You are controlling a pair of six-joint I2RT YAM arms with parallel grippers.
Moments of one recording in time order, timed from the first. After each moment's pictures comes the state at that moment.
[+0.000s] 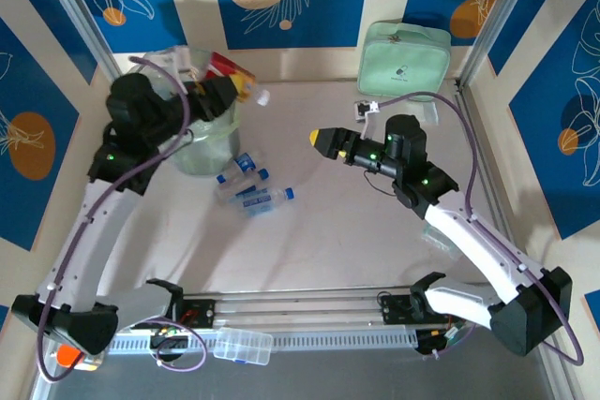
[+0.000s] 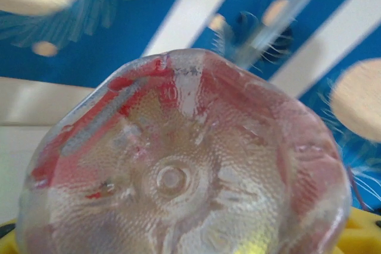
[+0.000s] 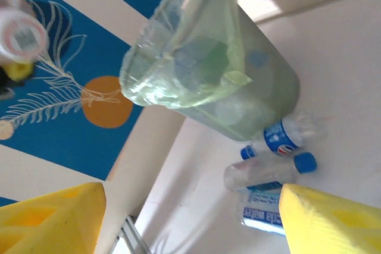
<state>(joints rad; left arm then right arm) -0.27 1.17 1.46 -0.37 0.40 -0.59 0.52 1.10 0.98 -0.13 -0.43 0.75</state>
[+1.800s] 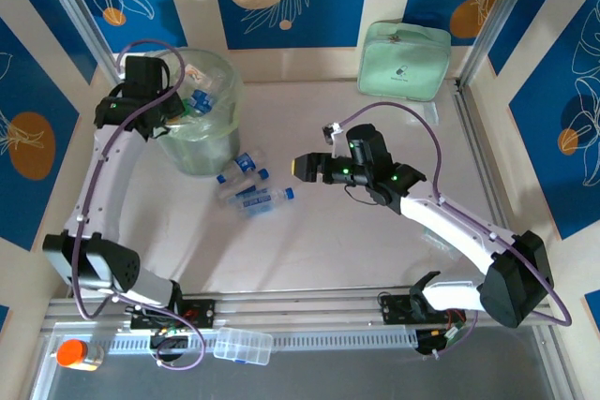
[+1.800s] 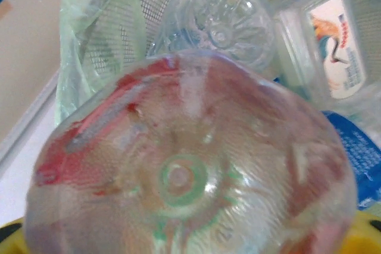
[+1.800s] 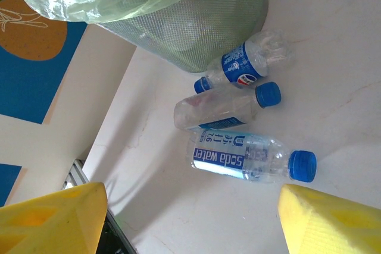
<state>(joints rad) -0.10 1.47 1.66 -0.94 -0.28 -0.46 0.64 1.26 0.97 -0.22 -0.37 0.62</state>
